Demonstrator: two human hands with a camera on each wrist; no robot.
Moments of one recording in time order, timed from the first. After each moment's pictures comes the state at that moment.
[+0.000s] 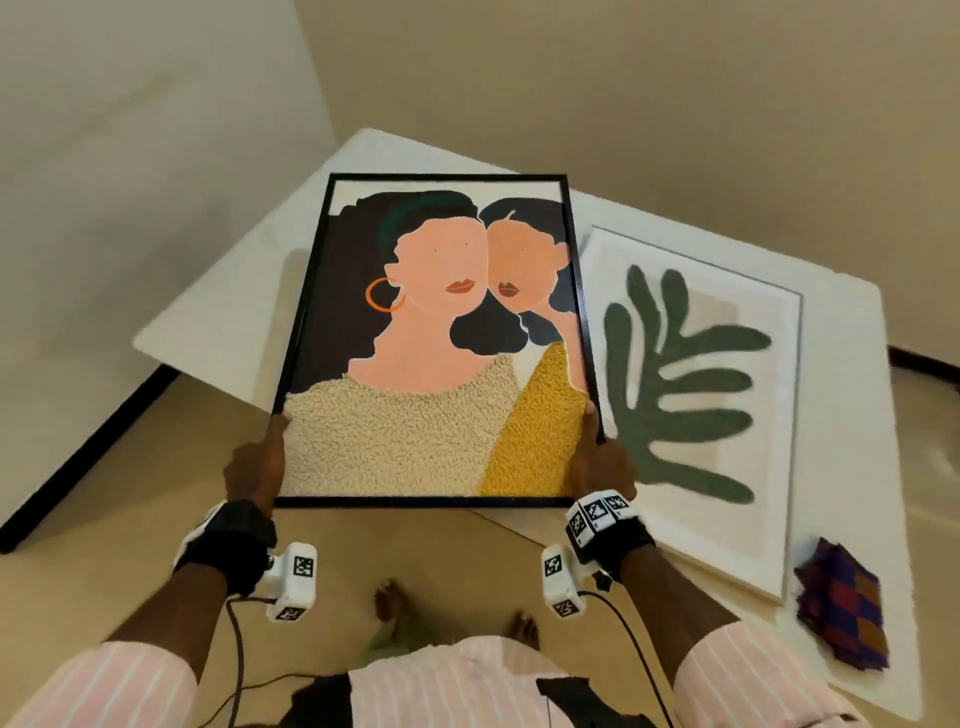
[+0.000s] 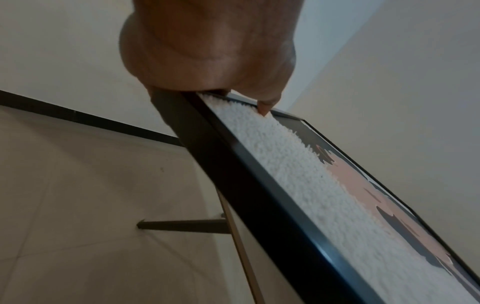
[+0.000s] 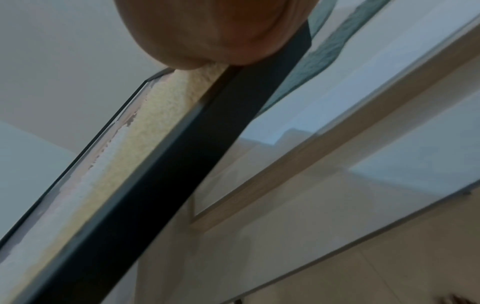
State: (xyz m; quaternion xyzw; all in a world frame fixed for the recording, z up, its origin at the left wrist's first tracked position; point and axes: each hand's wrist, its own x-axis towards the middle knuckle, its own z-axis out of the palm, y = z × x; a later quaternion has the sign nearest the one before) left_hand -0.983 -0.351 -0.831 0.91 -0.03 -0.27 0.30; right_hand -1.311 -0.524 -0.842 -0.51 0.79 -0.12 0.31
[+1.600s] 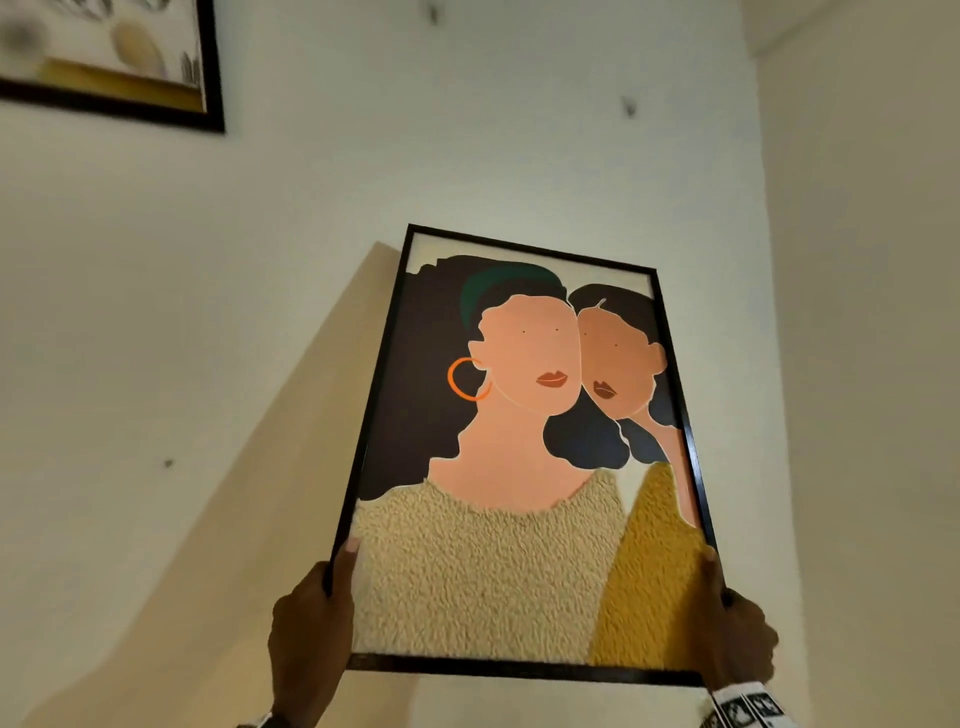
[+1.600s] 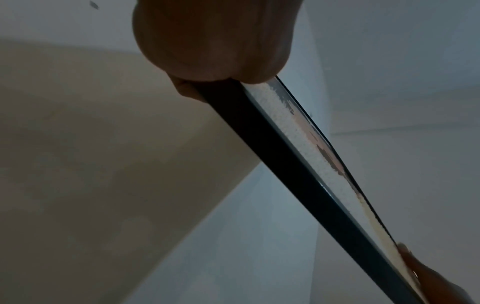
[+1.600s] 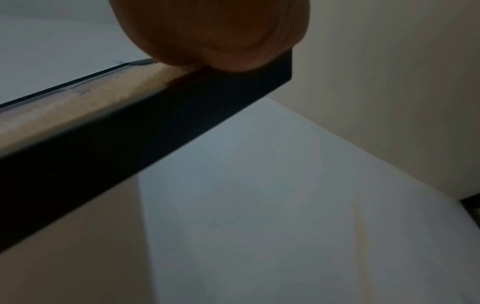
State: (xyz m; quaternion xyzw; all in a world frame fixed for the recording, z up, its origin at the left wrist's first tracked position) left_hand -0.244 -0.331 -0.461 0.80 -0.06 0.31 0.51; right_hand -0.354 -0.686 -0.525 -0.67 0.44 -0.38 0.46
